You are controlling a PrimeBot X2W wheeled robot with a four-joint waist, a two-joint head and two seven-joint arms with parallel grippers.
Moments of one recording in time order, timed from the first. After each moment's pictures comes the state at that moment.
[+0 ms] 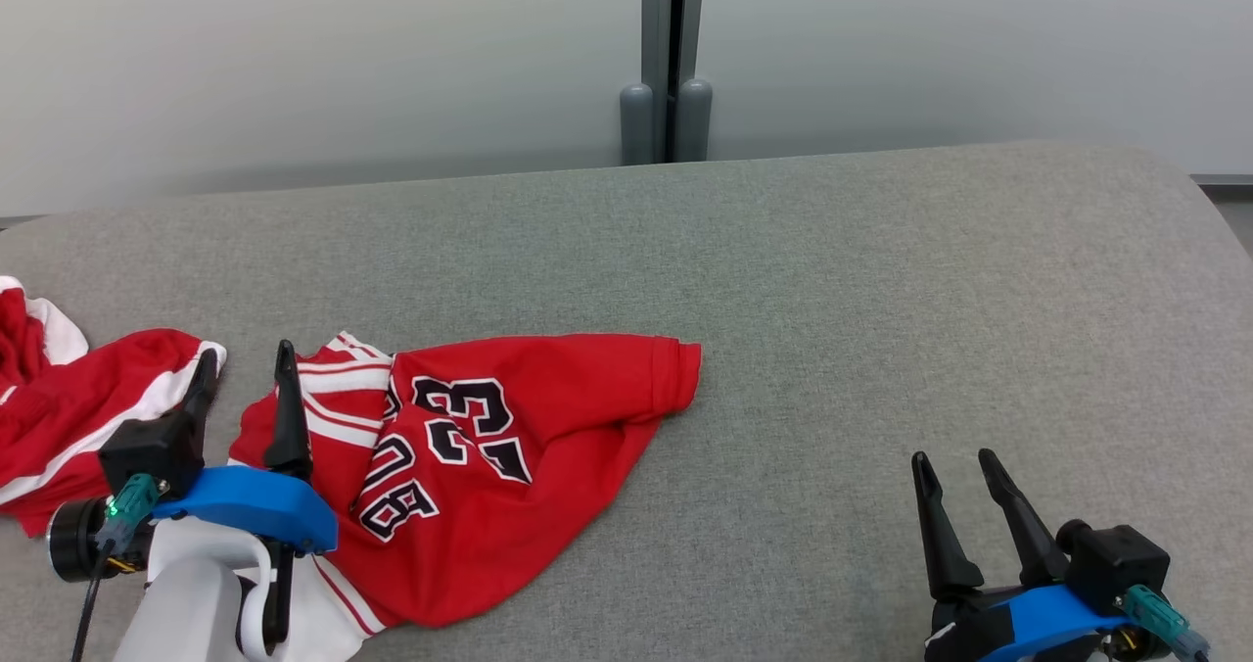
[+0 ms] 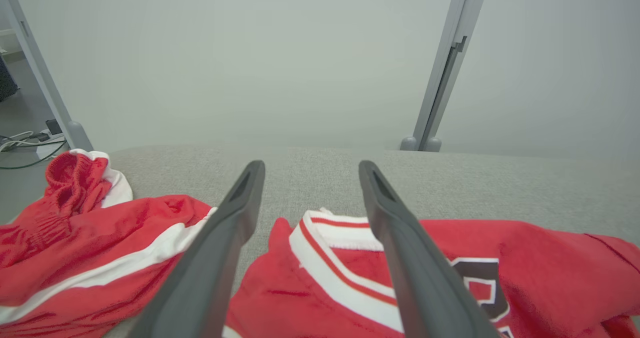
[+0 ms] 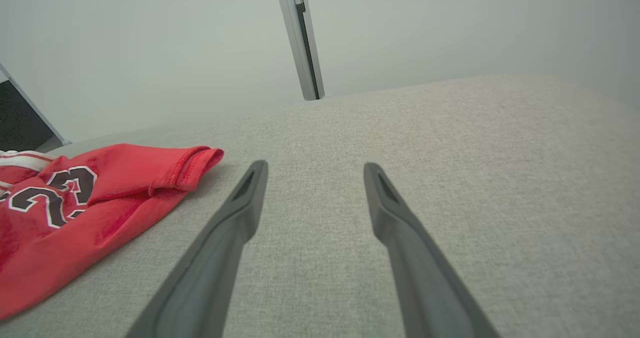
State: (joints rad) left arm -0.34 0.24 -0.15 0.61 -0.36 -0.02 -0.26; right arm -0.05 -0.05 0.05 0.31 0.24 0.13 -0.26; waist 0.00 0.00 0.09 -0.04
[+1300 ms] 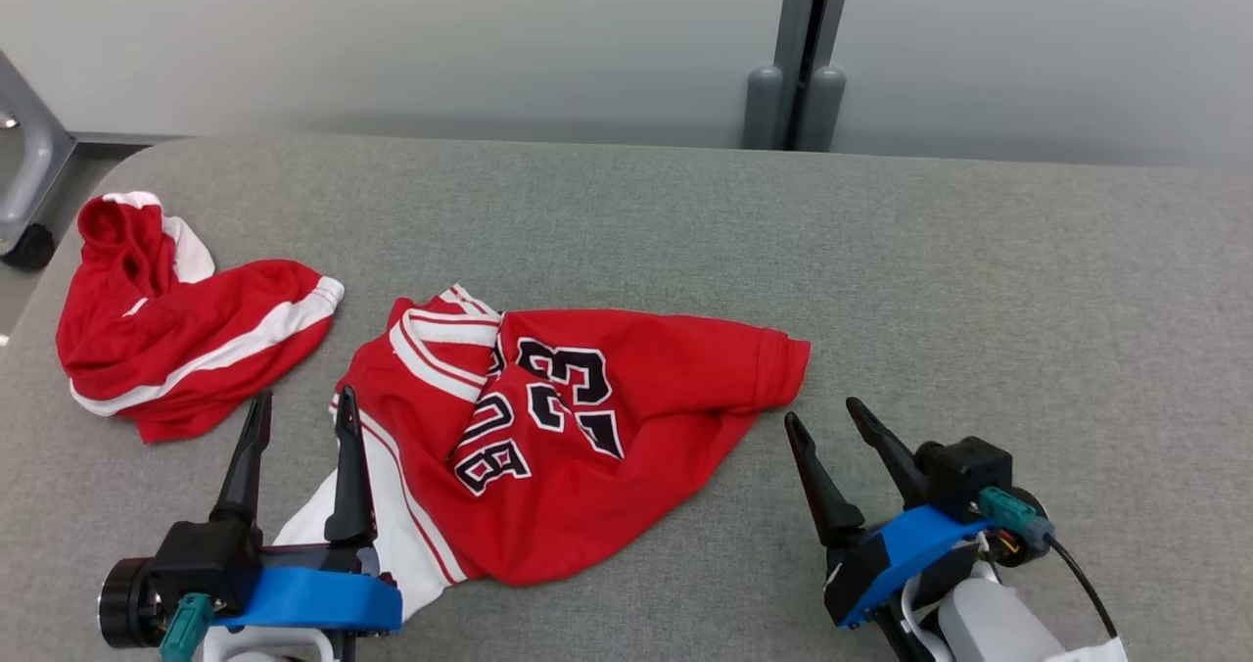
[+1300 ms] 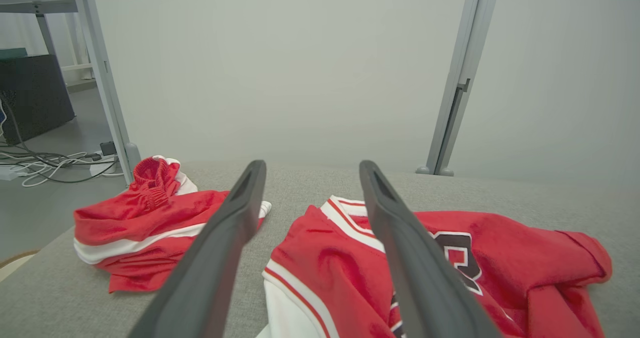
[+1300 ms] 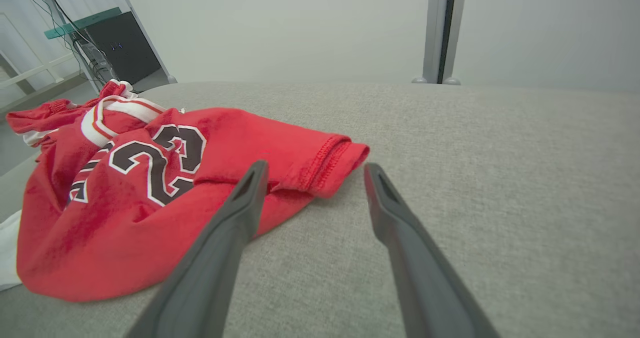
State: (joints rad) left arm -0.04 0.05 0.01 0.16 -0.11 -0.09 -0.26; right arm -0.30 -0.05 0.26 0.58 0.25 0.13 -0.26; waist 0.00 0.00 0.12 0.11
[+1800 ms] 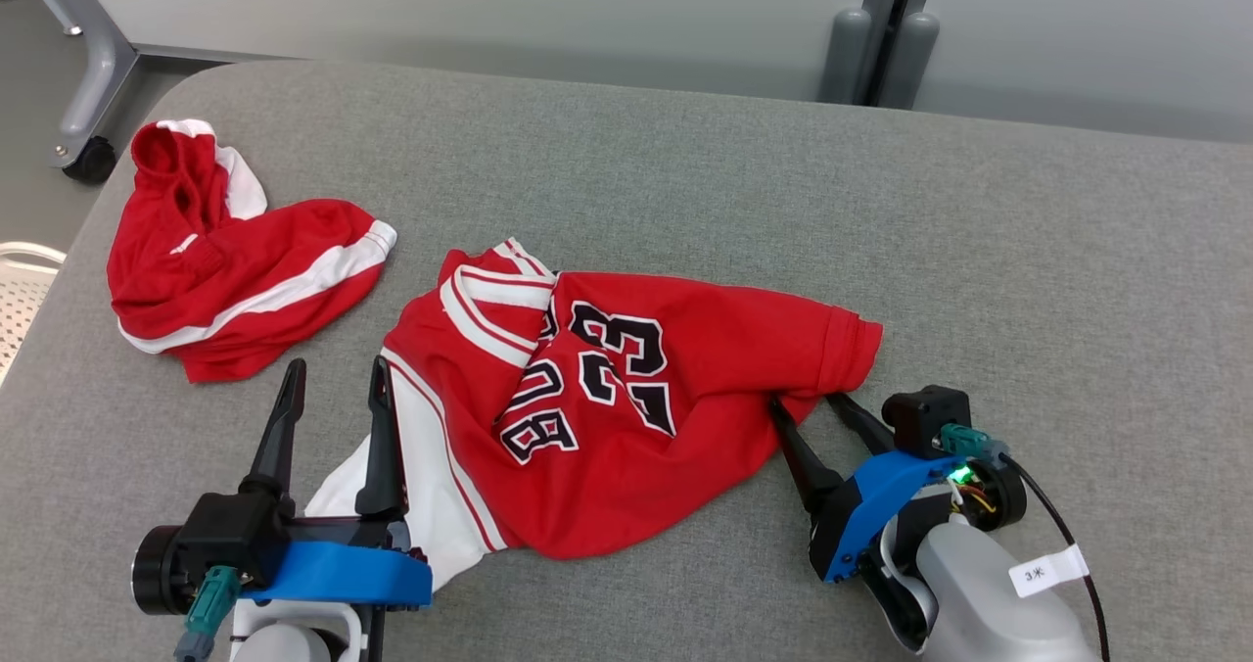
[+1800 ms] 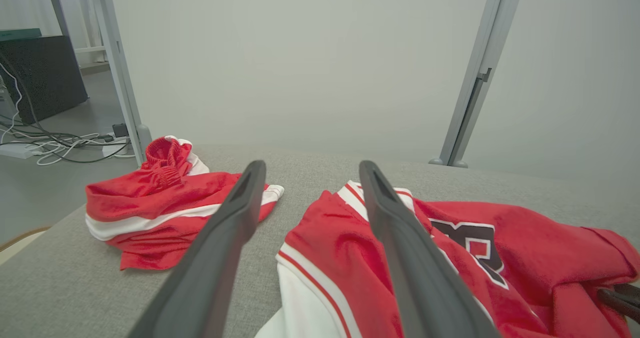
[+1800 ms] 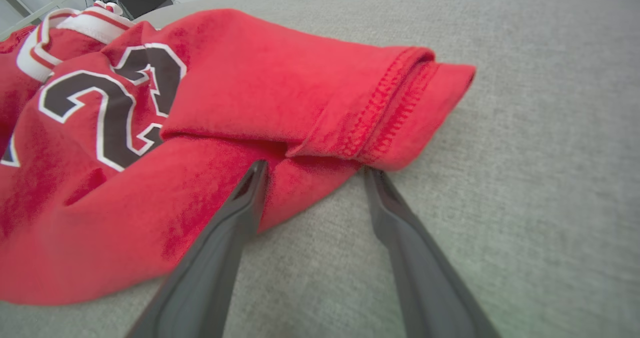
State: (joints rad) left arm -0.09 0.05 -0.05 0.17 -0.16 -0.07 -0.26; right arm -0.54 -0.05 0.41 0.95 0.40 0.13 -0.25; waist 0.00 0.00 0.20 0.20
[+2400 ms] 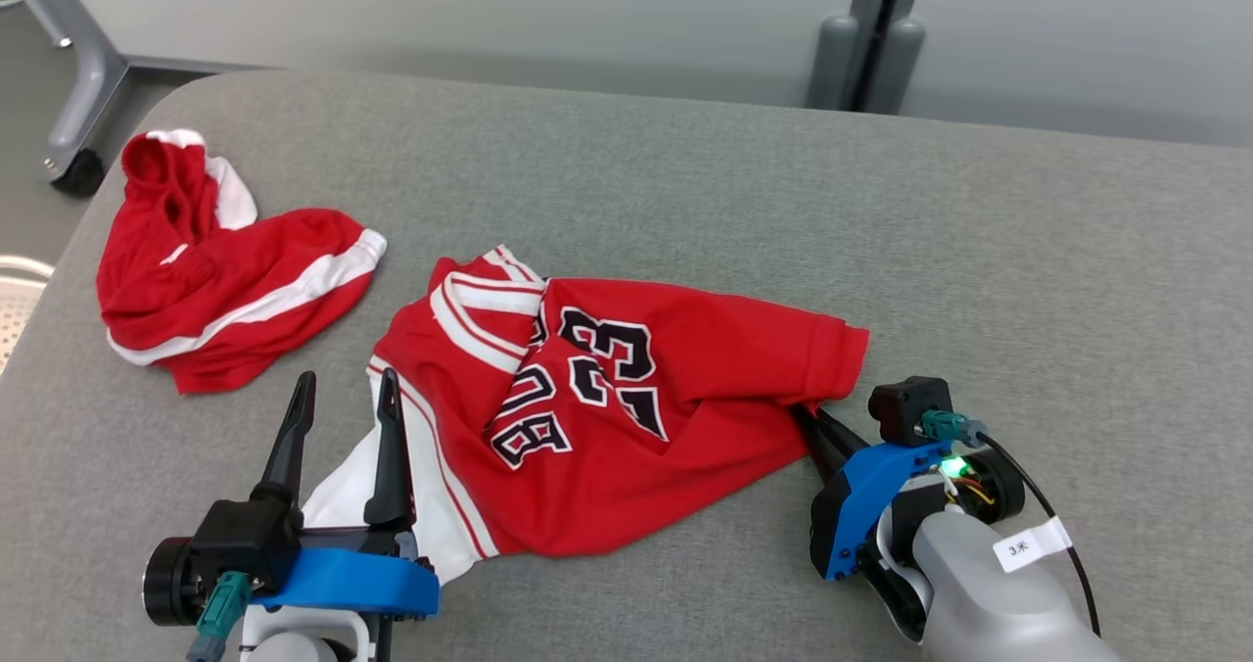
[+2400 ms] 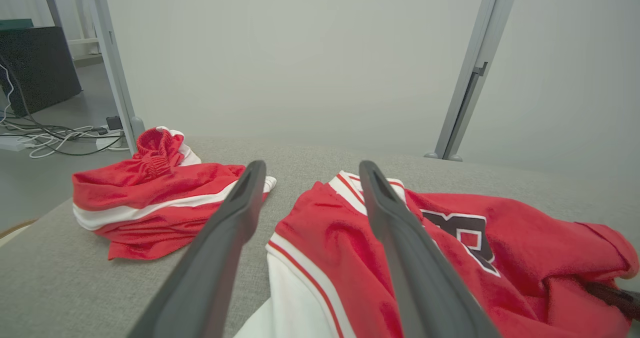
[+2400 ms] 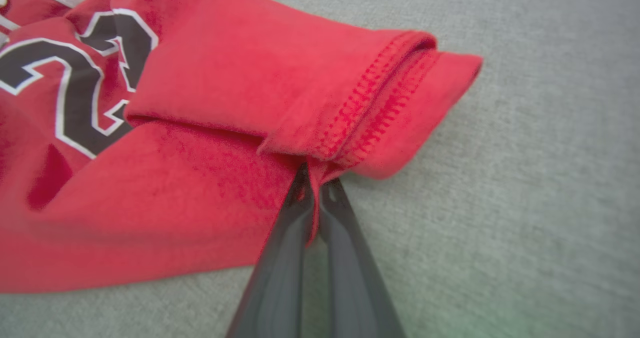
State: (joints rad) left arm -0.08 0.05 -0.08 0.18 -0.17 -0.05 -0.26; right arm -0.65 -0.05 0.51 1.14 0.45 0.13 -0.25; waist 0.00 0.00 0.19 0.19
